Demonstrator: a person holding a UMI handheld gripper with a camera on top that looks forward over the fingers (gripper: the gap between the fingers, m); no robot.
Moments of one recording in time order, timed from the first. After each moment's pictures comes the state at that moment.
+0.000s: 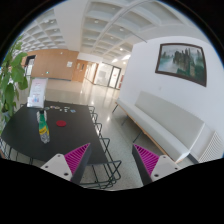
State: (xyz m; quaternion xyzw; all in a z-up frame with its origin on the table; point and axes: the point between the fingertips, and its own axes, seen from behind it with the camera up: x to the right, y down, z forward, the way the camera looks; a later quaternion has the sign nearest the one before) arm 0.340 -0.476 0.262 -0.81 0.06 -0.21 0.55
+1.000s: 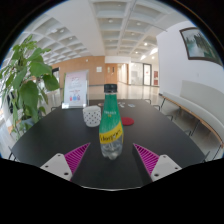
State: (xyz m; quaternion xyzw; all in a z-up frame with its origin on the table) arm 0.054 -0.238 0.059 -0.82 -0.01 0.00 0.57
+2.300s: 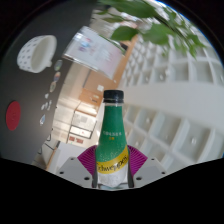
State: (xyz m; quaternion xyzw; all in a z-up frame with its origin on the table) arm 0.097 0.014 0.323 -0.34 -0.46 -0.69 0.45
